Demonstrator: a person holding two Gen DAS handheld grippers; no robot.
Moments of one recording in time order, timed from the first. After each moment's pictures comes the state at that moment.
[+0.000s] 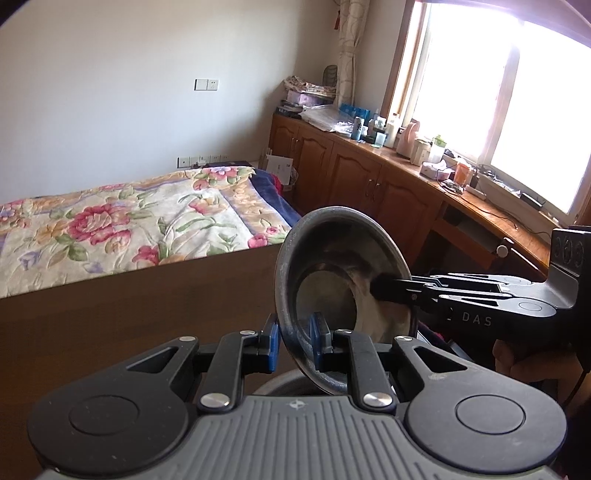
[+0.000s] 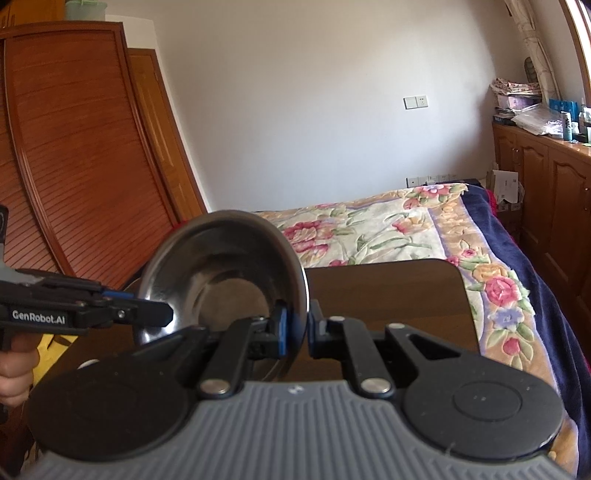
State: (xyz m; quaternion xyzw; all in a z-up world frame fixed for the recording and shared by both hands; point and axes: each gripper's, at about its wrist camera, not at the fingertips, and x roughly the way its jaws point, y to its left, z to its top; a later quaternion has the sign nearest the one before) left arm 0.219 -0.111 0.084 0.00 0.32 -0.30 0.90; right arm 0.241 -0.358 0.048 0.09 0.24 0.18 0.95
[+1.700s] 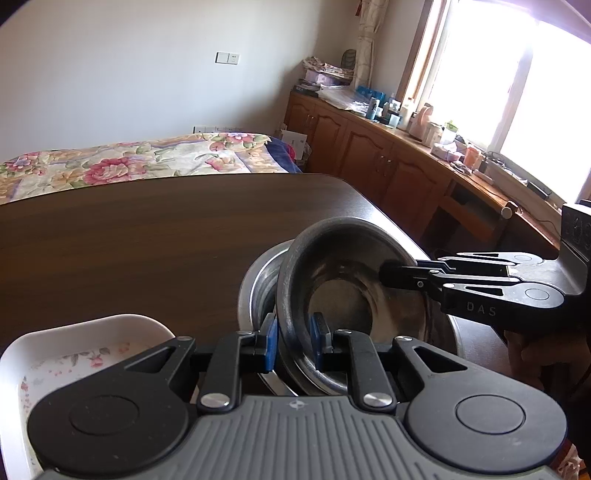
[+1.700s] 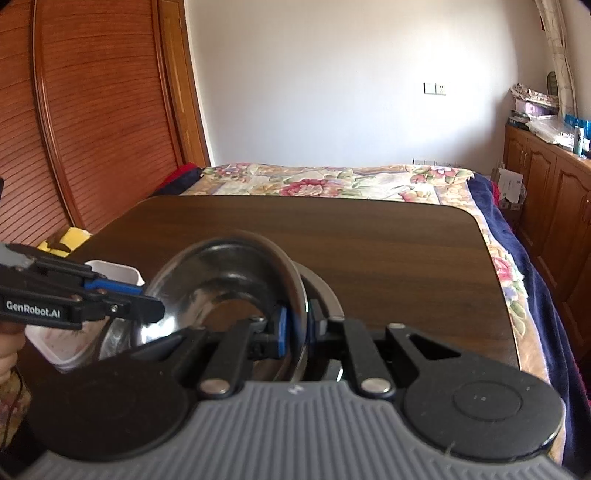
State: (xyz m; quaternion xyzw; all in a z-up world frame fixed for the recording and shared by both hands) left arm 0.164 -0.073 0.013 -0.02 0.35 -0.28 0.90; right arm 0.192 -0.311 0.011 0.01 0.27 0.18 0.94
